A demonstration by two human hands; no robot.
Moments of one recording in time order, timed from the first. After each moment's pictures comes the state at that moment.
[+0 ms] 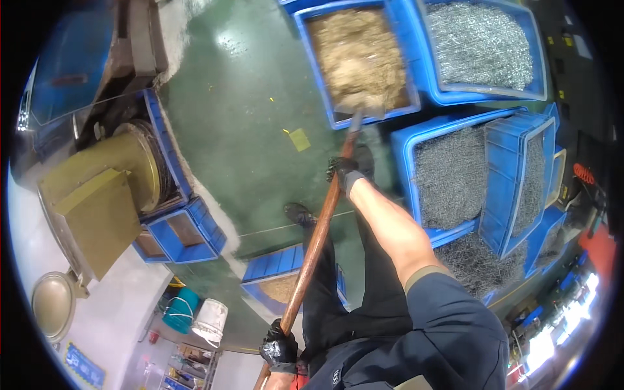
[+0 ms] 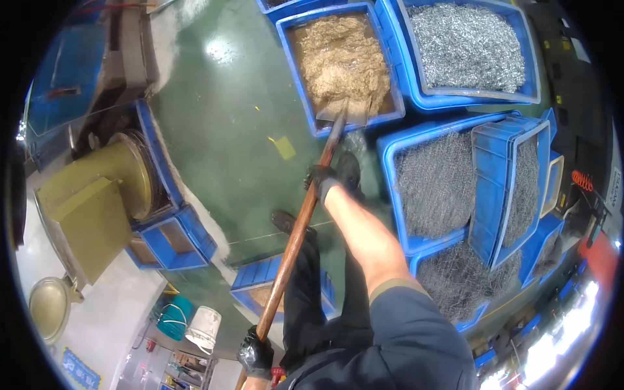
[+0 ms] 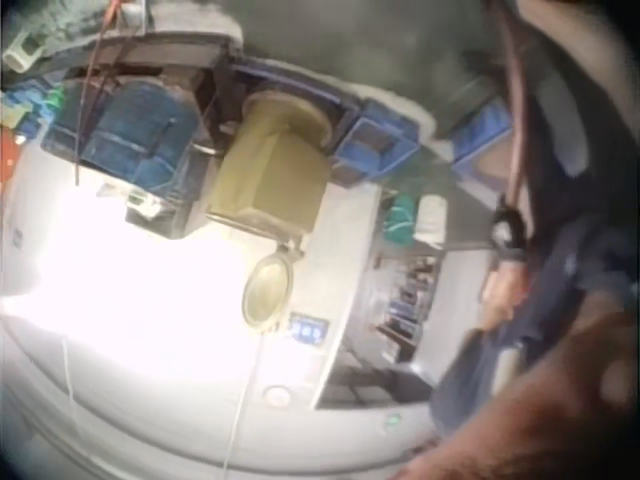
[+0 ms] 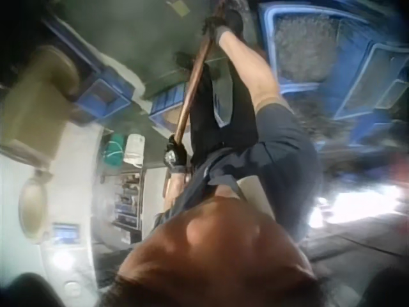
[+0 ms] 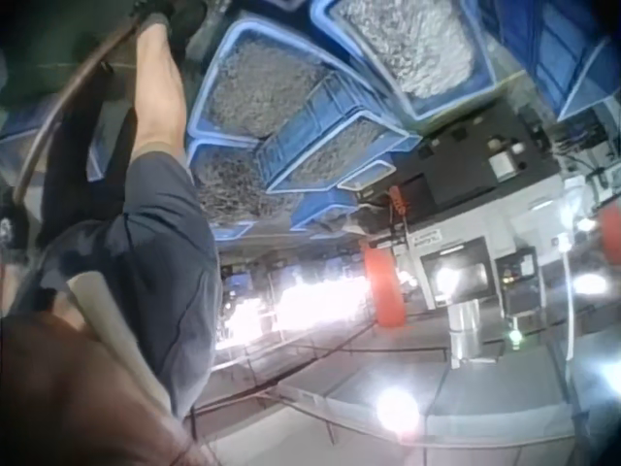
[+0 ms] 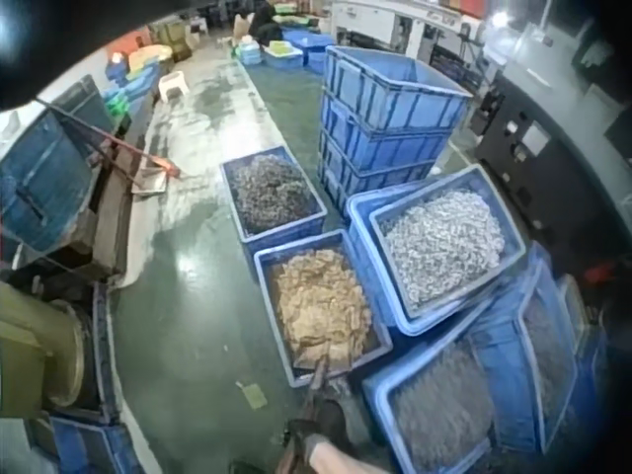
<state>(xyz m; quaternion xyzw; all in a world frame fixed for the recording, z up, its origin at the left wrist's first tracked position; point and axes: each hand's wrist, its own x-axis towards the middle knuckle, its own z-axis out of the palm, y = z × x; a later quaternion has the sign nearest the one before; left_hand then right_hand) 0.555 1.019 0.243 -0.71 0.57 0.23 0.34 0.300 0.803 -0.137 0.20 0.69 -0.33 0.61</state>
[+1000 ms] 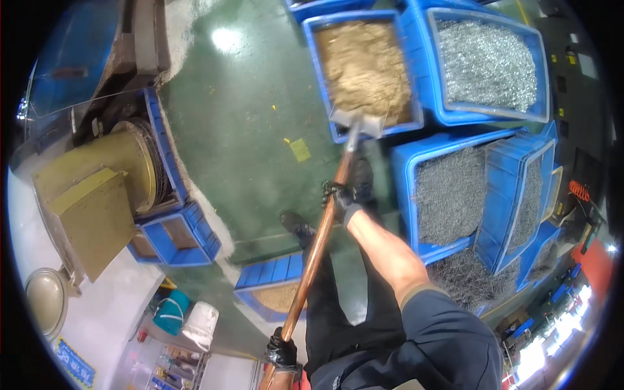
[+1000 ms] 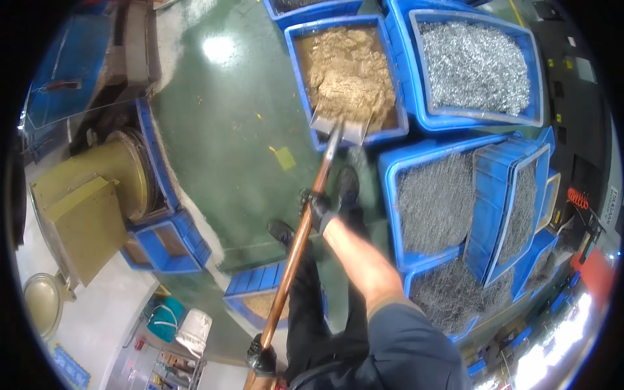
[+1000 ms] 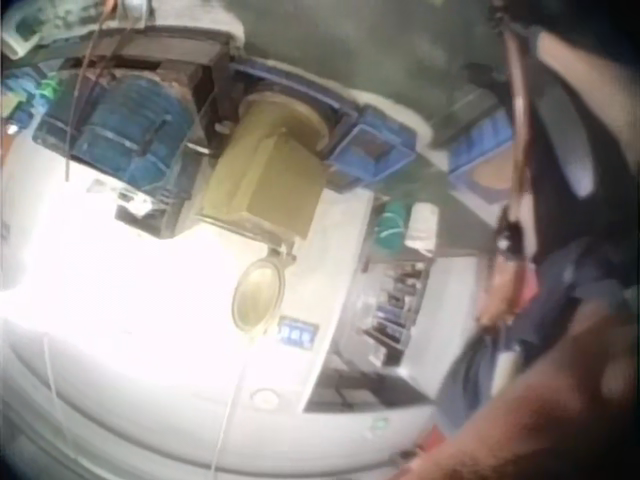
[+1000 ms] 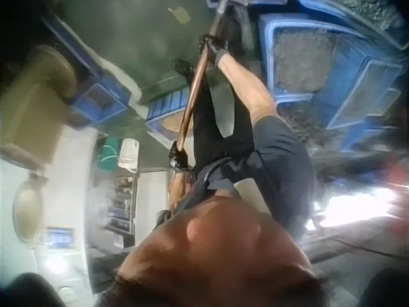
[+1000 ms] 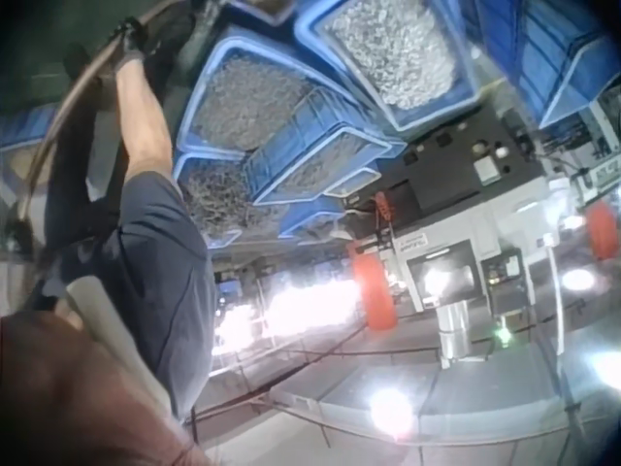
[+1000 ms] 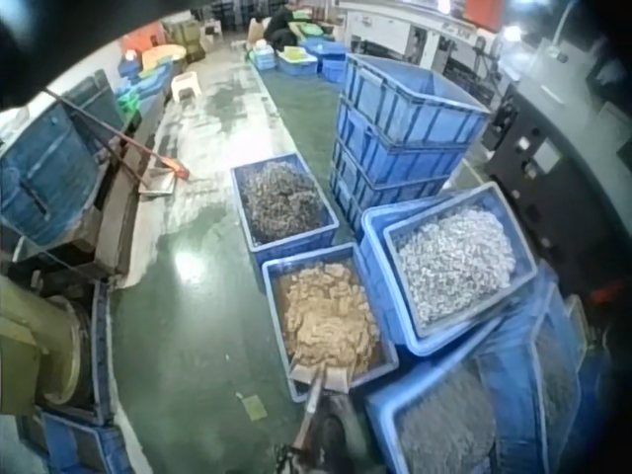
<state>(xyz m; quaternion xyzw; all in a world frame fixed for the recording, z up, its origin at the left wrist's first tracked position) 0.596 1.117 0.177 -0.74 0.56 0.23 0.29 0.323 0.841 -0.098 0.27 0.53 -0.38 0.71</state>
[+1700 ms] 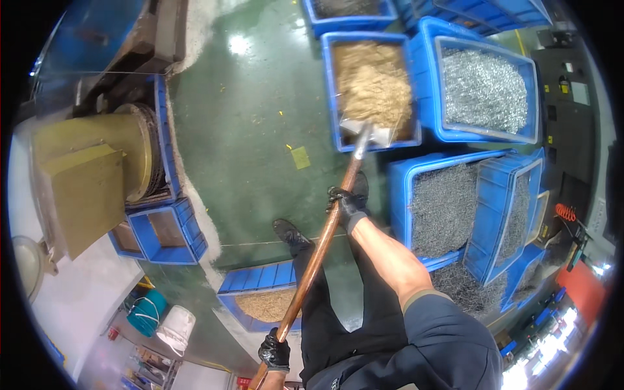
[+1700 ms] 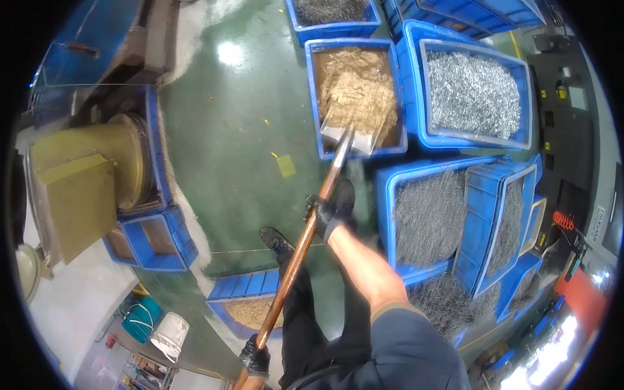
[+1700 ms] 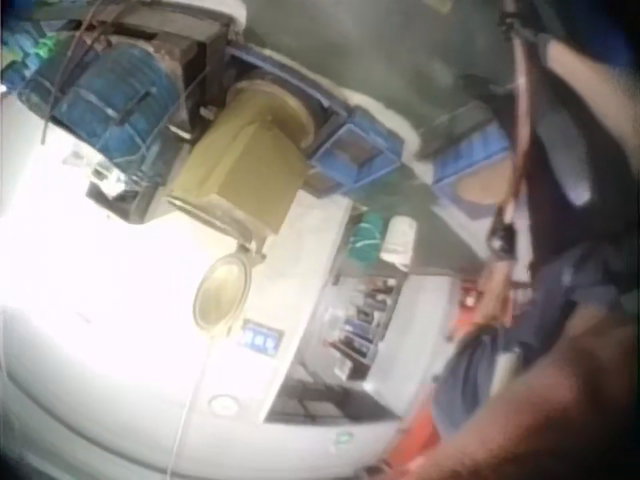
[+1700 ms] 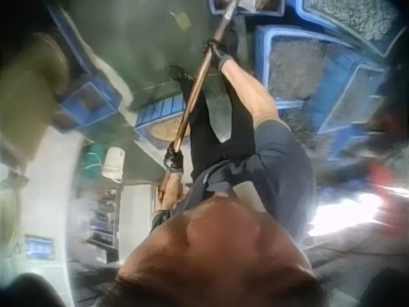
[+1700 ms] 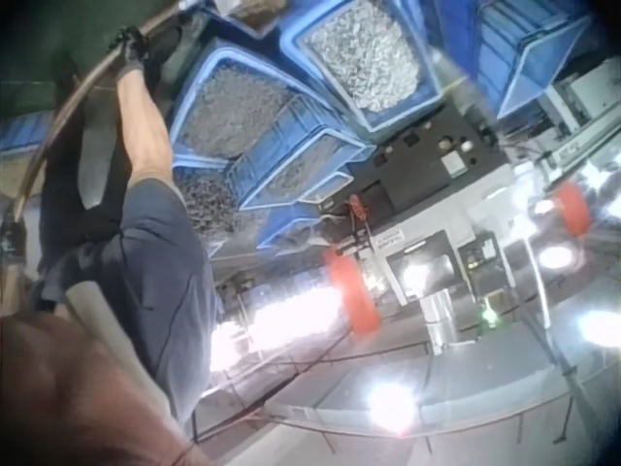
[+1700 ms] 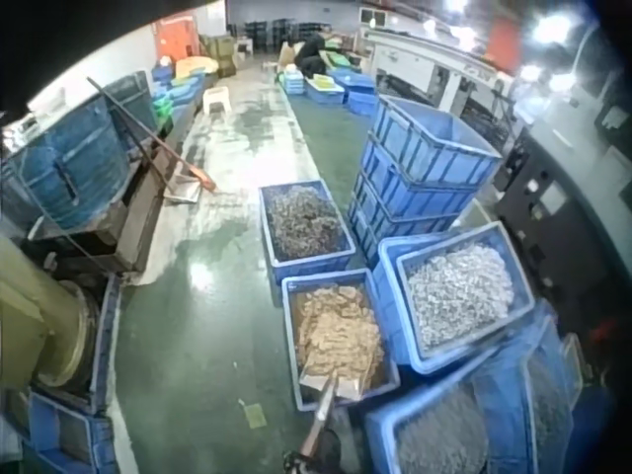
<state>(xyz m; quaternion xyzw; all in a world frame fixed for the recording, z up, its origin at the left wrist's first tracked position) 0.606 1.159 0.140 -0.76 0.58 0.21 0.20 0.312 0.833 -0.100 0.22 0.55 -0.38 0.71</state>
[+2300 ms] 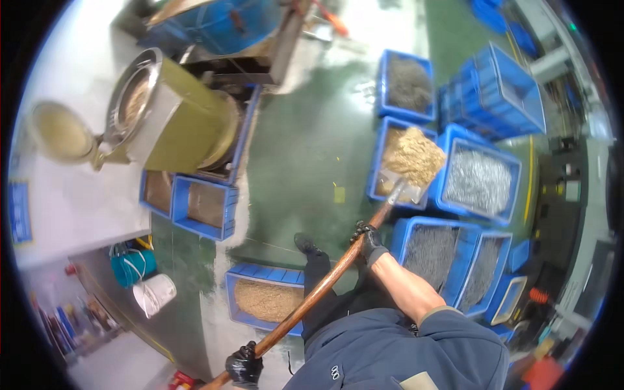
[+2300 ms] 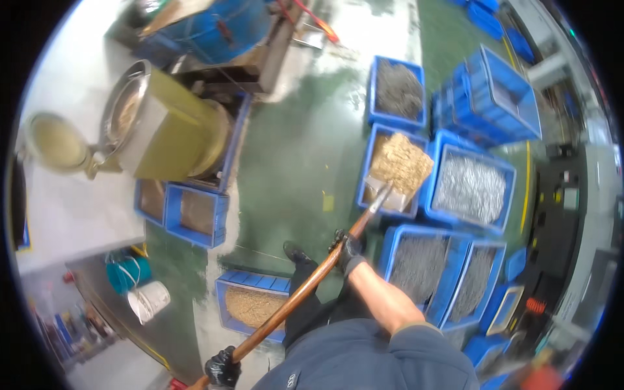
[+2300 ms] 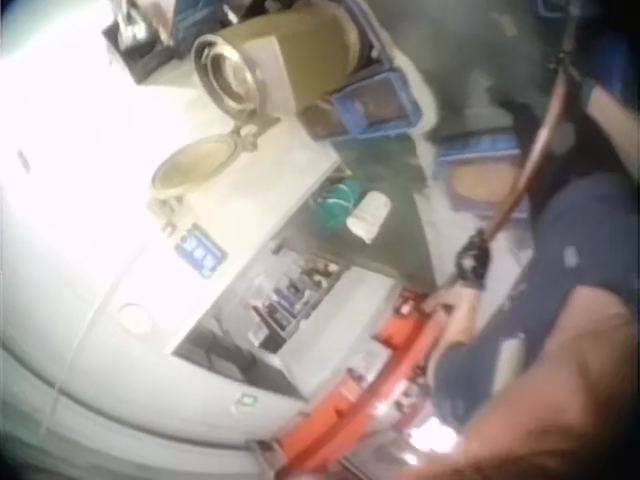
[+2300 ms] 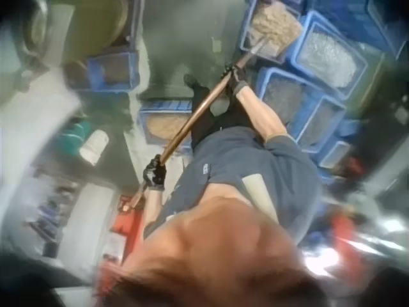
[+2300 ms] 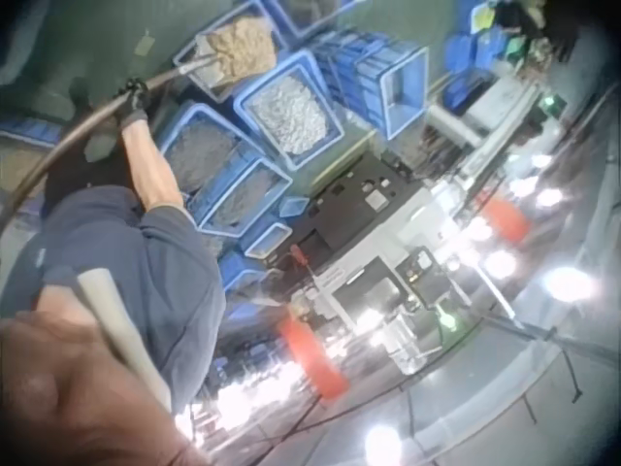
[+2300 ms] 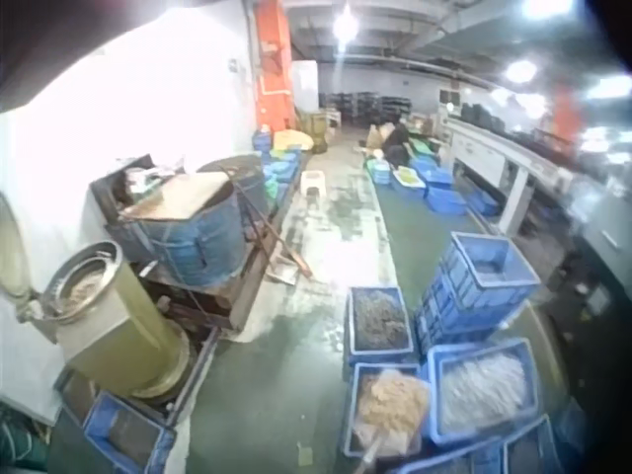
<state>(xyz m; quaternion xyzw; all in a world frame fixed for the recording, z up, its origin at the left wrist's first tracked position) 0.665 1.160 0.409 -0.76 0.61 0.15 0.17 0.376 0.832 0.151 0.10 0.60 -0.37 0.70</state>
